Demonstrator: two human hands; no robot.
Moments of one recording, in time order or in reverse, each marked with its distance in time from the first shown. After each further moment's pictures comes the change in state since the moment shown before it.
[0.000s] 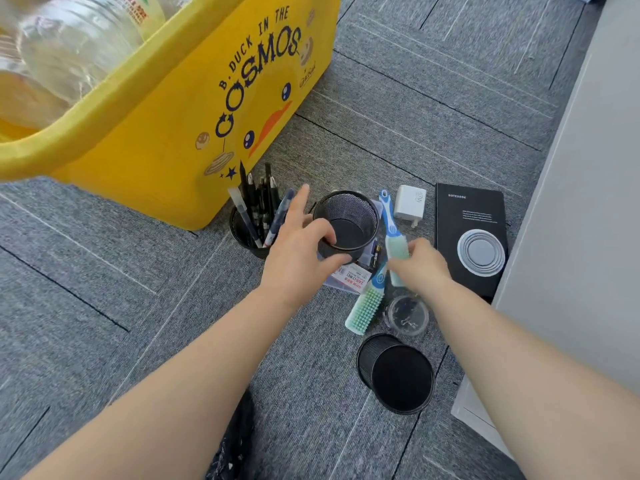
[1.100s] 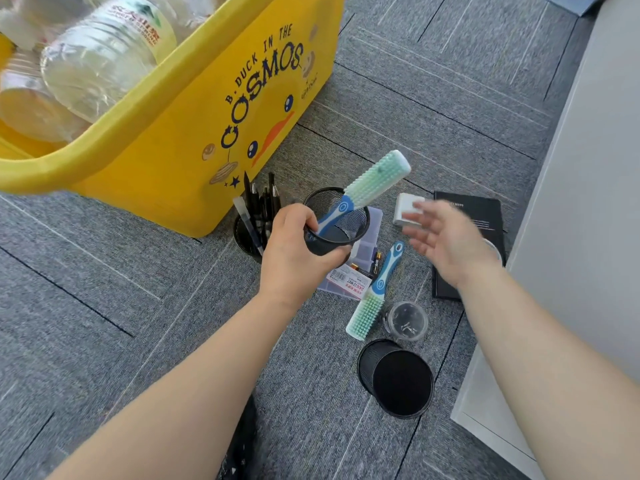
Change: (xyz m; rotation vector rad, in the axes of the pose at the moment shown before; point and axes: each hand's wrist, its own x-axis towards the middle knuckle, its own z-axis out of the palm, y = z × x) left_hand 0.000 0.008 -0.009 -0.192 0.250 -0.084; right_hand -0.023 -0.032 -0.065 0.948 -0.181 -0.123
